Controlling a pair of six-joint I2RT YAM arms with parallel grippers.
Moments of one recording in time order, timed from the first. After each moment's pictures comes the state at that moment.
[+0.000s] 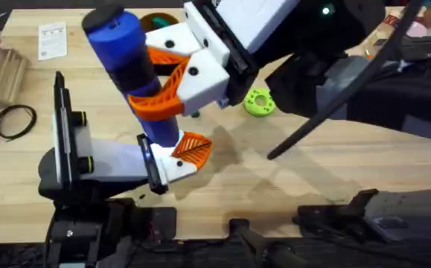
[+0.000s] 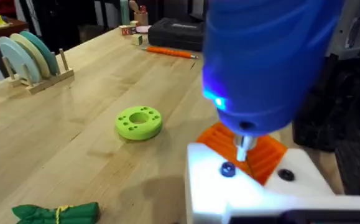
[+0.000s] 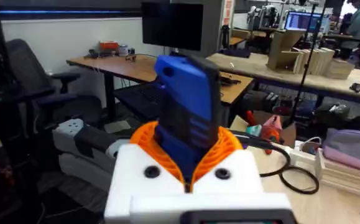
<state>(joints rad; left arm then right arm) 0.03 0.01 0.02 -0.15 1.24 0.09 0.73 1.57 0.97 1.20 -1.29 0.47</state>
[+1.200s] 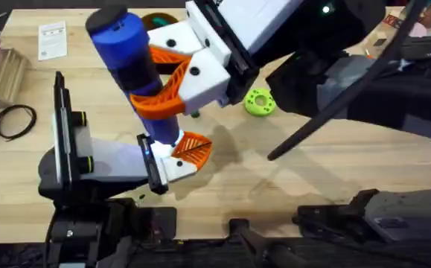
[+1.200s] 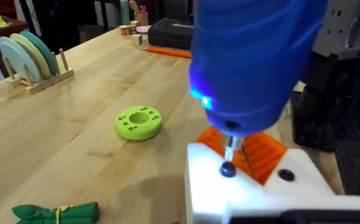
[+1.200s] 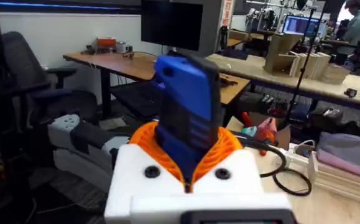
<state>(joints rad) 0.03 0.01 0.02 -0.15 1.24 0.09 0.73 1.58 0.97 1.19 -1.30 0.44</state>
